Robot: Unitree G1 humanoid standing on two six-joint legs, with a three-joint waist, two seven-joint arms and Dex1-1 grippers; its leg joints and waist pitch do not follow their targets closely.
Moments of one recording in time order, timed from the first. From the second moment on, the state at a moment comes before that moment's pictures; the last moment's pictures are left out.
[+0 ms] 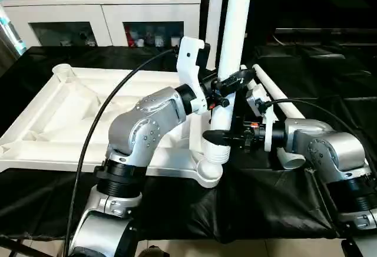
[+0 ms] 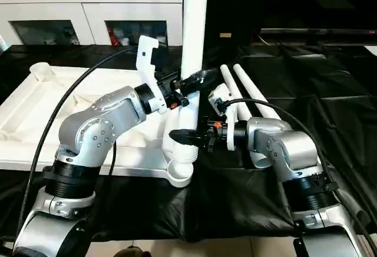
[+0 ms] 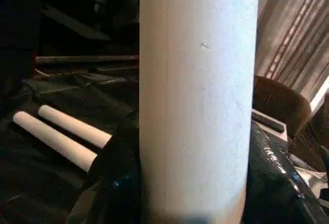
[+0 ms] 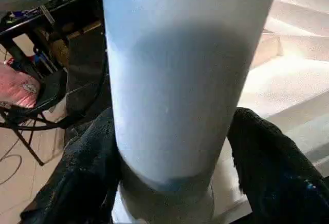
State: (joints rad) left arm -0.71 0.00 -0.06 0.03 -0.53 0.71 -0.48; right arm -0.55 -0.45 0.15 0.14 0.50 0.73 1.03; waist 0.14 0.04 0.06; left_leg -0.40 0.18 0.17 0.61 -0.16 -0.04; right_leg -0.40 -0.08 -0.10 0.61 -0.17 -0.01
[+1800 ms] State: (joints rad) left arm -0.54 0.46 -0.16 0.03 -0.40 0.49 -0.95; right arm -0.45 -0.31 -0.03 0.17 0.33 0.50 0.59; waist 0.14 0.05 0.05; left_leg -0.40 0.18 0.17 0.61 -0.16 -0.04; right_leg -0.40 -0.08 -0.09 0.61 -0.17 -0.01
